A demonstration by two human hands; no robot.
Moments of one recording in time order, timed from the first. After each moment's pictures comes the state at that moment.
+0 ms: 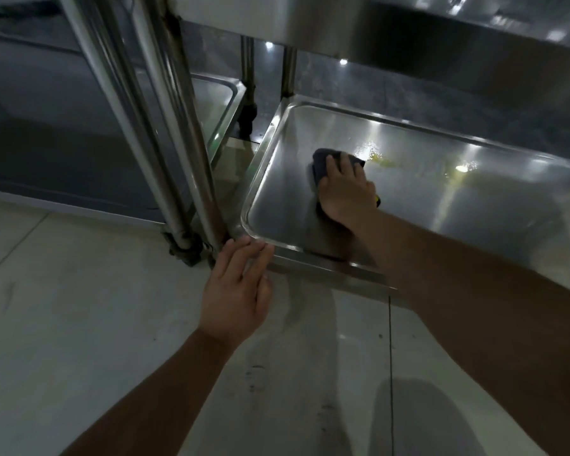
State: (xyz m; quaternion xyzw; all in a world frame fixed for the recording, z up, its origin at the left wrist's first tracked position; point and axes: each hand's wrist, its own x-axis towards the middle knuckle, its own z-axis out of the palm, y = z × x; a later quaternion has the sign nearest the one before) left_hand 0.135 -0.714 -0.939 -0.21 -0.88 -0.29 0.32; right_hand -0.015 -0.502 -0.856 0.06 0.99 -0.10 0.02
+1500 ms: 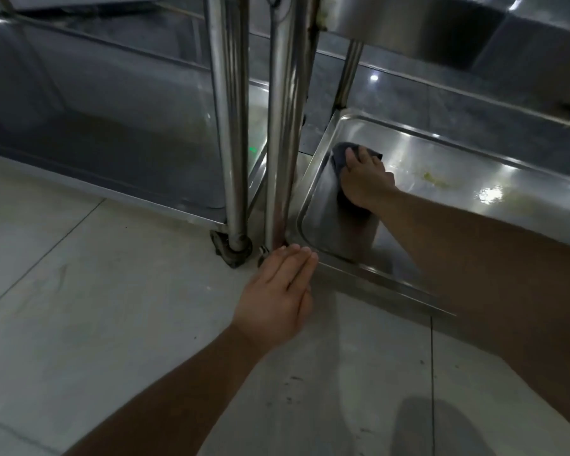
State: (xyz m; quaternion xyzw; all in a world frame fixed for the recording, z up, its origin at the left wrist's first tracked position) left_hand 0.130 -0.742 -0.942 -0.26 -0.88 -0.24 0.31; right_hand -0.078 -0.551 -0.849 -0.01 1.00 -0.06 0.07
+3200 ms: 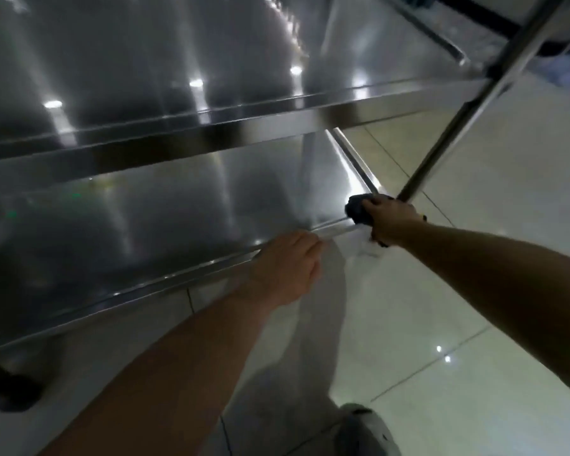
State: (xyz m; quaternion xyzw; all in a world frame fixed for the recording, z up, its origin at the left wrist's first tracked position) left_hand 0.238 -0.271 -0.825 -0.62 -0.76 -0.16 0.08; right_hand 0.322 -0.019 -0.788 0.26 0.95 0.05 0.17
